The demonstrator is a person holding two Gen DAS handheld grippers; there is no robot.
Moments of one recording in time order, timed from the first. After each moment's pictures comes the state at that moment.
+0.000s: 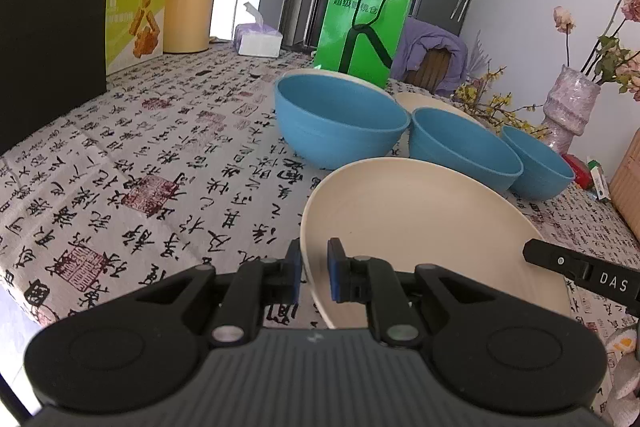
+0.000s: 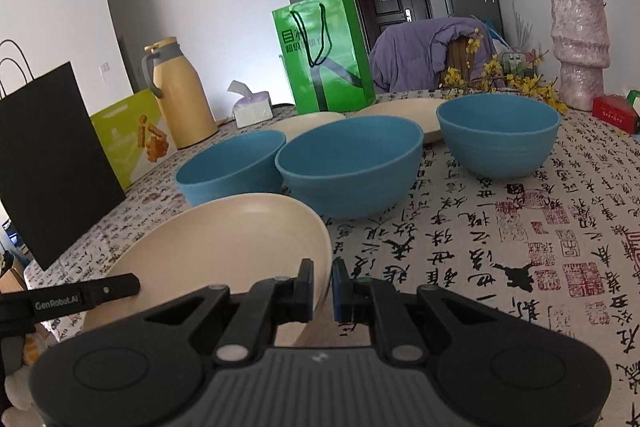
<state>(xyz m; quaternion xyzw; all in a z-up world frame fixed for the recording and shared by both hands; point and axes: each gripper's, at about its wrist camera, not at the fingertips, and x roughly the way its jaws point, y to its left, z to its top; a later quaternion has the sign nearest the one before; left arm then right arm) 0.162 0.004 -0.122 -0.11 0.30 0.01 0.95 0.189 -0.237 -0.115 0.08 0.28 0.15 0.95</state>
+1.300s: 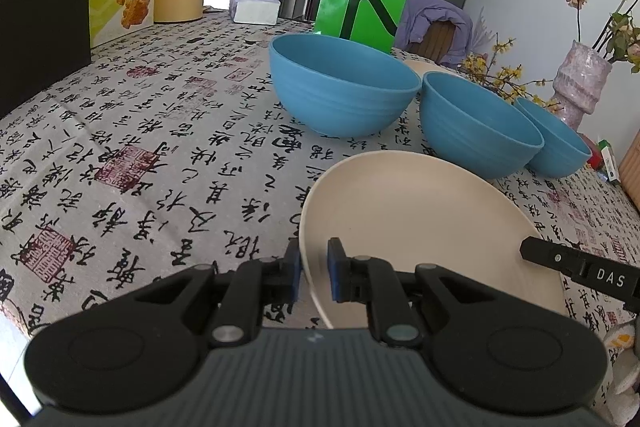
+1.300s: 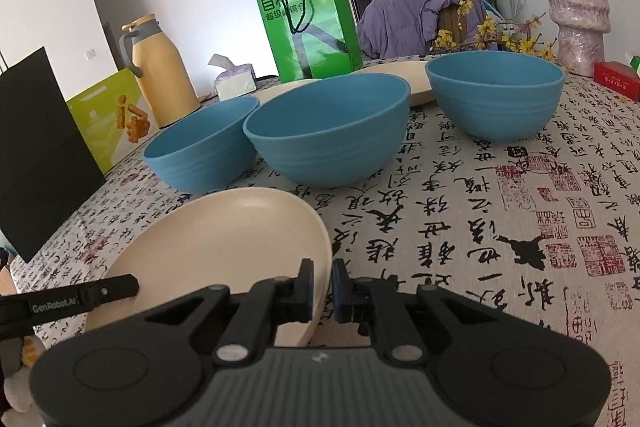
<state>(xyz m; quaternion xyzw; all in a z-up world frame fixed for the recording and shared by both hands) 0.187 0.001 -0.147 -0.11 0.34 0.01 0.93 0.217 -0.243 -0.146 0.09 0.32 0.14 0.93</state>
